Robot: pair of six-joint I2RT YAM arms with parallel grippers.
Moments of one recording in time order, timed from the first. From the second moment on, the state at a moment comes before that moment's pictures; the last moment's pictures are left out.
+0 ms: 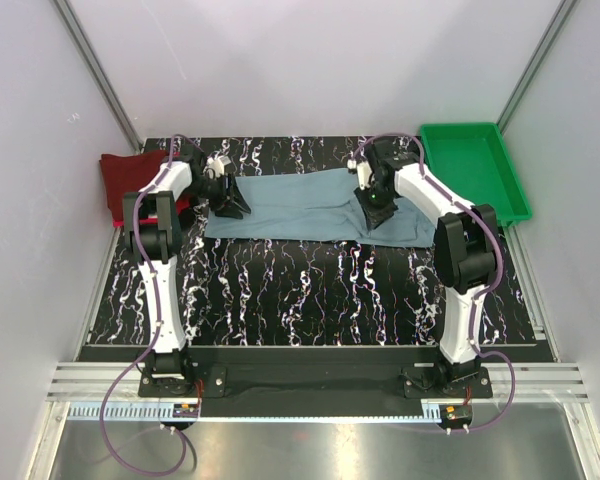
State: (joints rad) left arm 0.03 2.39 1.91 -0.88 0.82 -0.13; right arm 0.32 2.04 1.70 -0.91 -0.10 -0.14
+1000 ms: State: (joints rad) left arm 0.03 2.39 1.91 -0.88 0.82 -0.13; right arm 0.29 2.17 1.85 -0.88 -0.09 -0.17
